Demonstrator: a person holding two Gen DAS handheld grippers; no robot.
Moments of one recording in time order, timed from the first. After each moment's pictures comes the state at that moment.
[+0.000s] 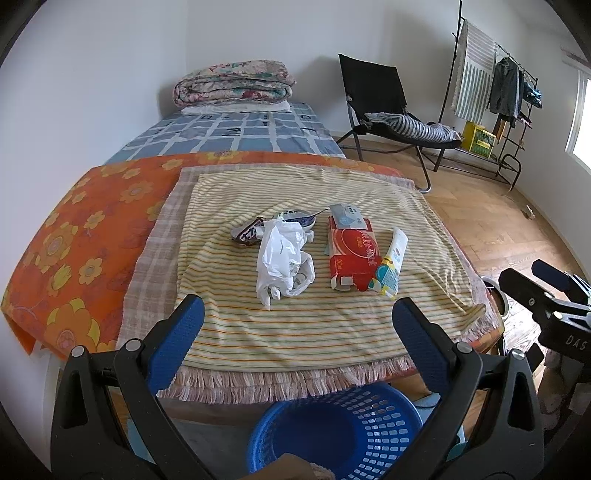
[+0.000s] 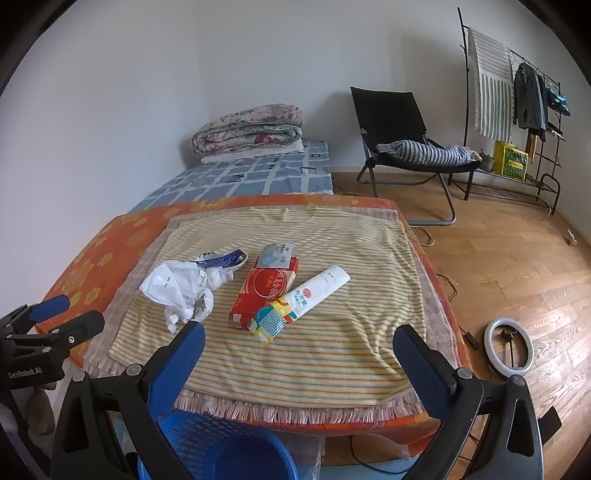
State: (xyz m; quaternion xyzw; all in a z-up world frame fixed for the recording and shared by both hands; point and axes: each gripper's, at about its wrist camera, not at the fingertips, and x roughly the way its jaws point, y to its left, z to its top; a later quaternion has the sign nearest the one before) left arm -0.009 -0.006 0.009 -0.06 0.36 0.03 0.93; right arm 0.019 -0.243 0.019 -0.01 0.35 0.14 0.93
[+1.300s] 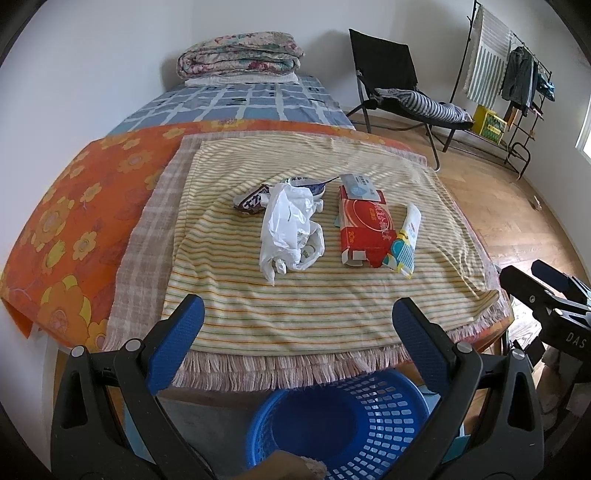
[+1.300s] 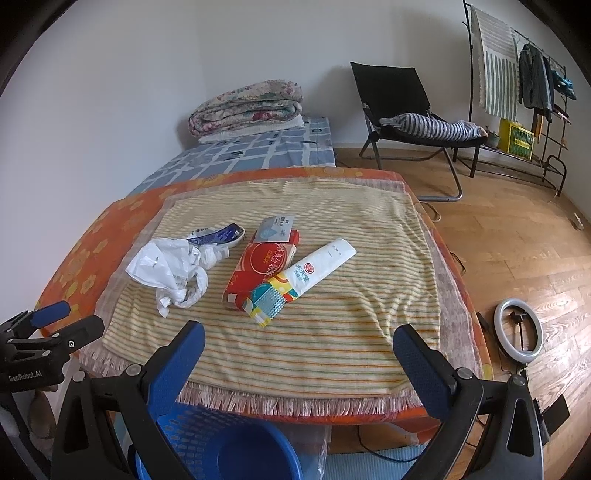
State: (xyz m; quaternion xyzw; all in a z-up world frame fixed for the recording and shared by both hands) left arm 0.006 0.004 -0.025 -0.07 0.41 0.04 0.91; right arm 0.036 -0.240 -0.006 0.01 0.39 0.14 0.91
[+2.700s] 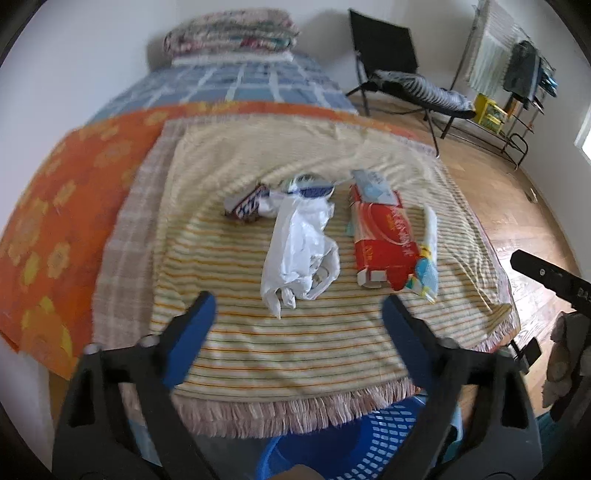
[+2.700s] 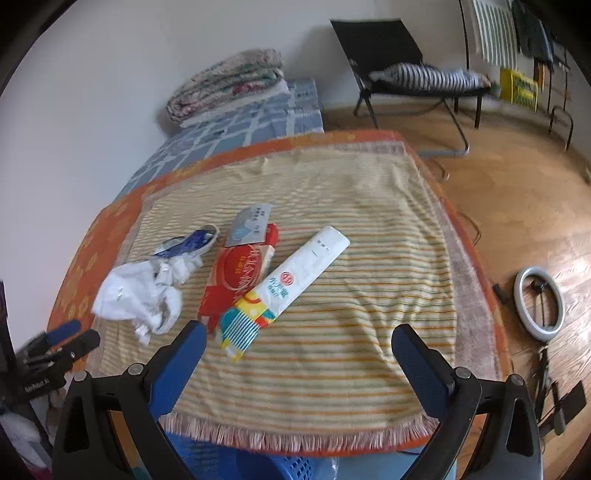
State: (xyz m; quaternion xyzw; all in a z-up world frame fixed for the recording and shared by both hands) left arm 0.079 0.032 -0.051 -0.09 0.46 0.01 0.88; right arm 0.133 -0.260 -0.036 0.07 0.48 0.14 0.87
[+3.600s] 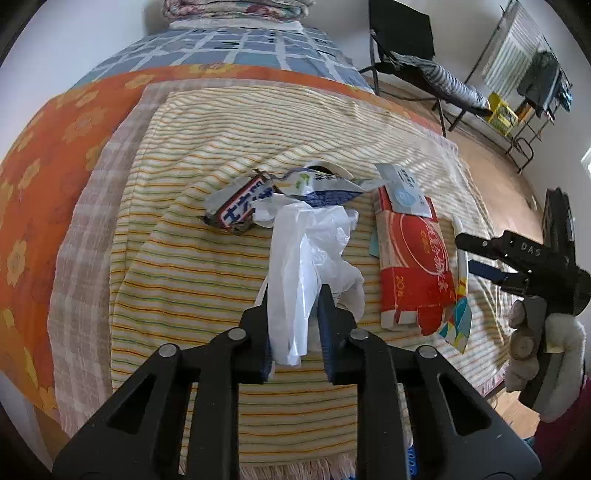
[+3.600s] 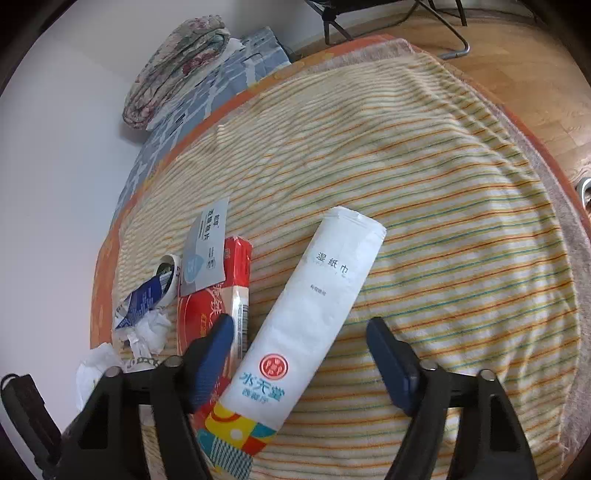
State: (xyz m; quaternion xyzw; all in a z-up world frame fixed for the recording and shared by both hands) left arm 0.150 0.052 -0.093 -0.13 0.50 0.01 0.86; right arm 0.248 -0.244 -0.135 0.22 0.57 0.15 0.78
